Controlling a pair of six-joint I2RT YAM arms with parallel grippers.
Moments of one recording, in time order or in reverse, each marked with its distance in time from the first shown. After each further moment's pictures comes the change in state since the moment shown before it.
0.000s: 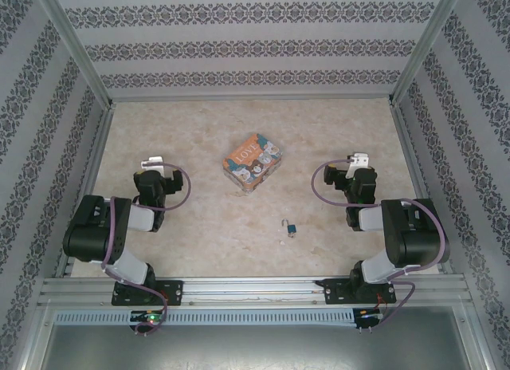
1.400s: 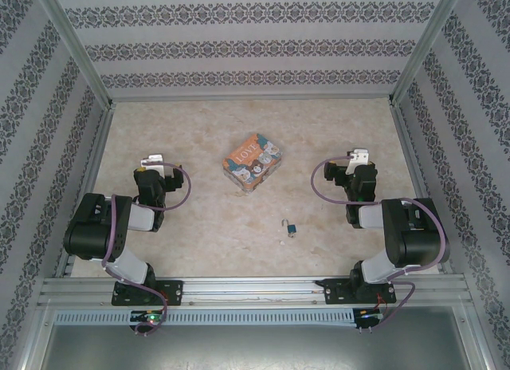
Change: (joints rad) left arm 0.004 0.007 0.008 0.071 0.027 0.009; right arm 0.003 0.000 0.032 -0.002 0.005 -0.023
